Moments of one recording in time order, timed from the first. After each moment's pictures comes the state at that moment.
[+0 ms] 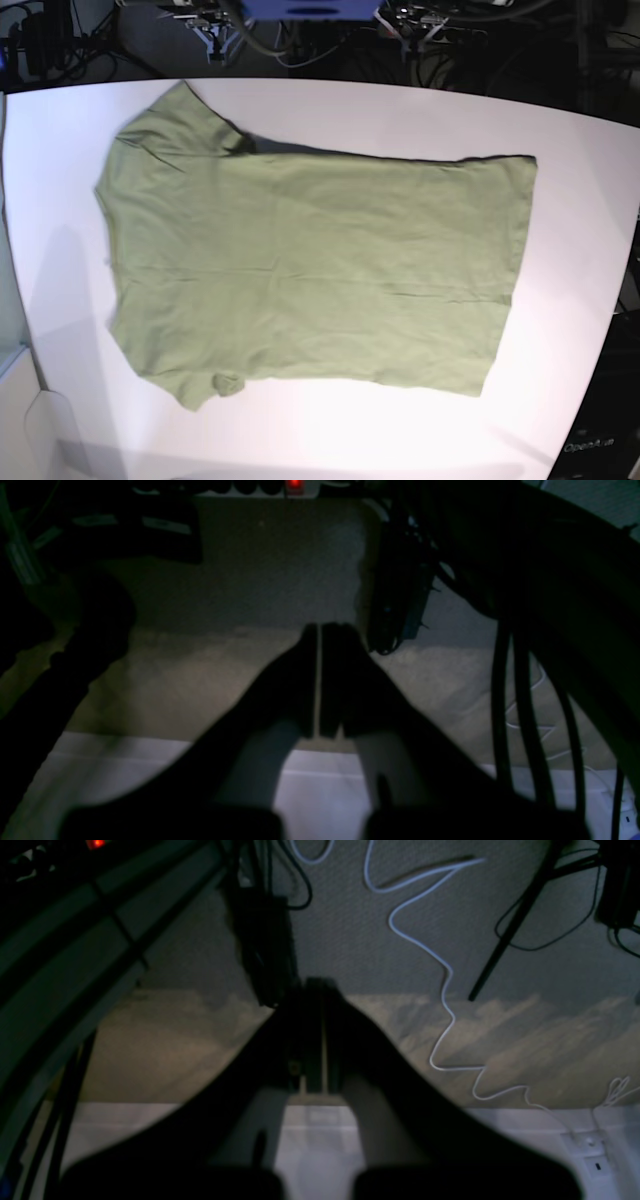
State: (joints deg) left arm 0.9 0.5 1.8 1.2 -3.3 0.8 0.5; right arm -1.0 0.0 8.1 0.2 -4.5 -0.3 -1.5
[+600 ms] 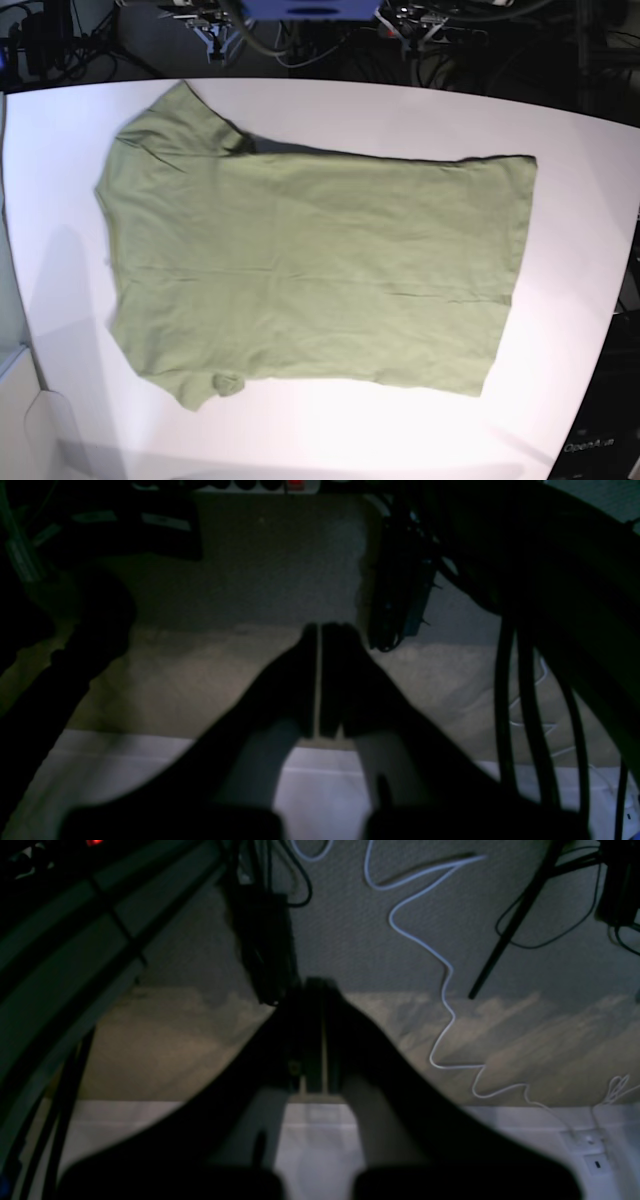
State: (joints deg) left arm 1.0 0.5 1.9 0.9 -3.3 0.8 0.6; right arm -1.0 0.0 8.0 0.2 -4.5 -0.3 -1.8
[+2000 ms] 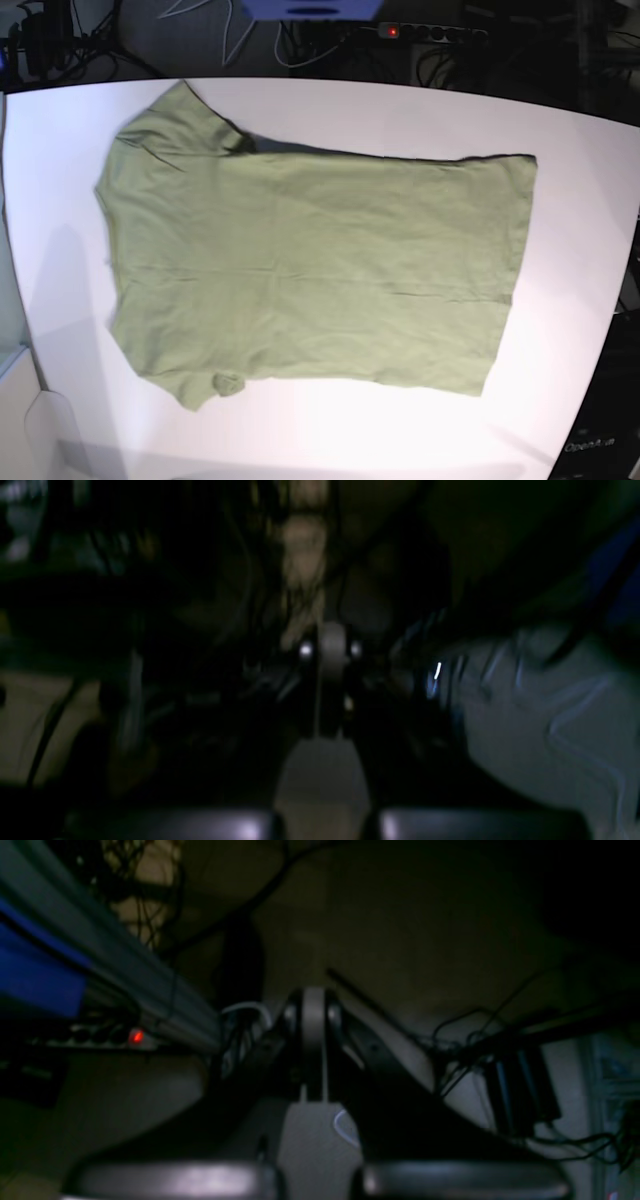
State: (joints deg) left arm 40.0 -4.6 1.3 19.6 -3.5 1.1 -73.5; right arm -41.1 4.0 8.1 20.5 -6.0 0.3 74.0
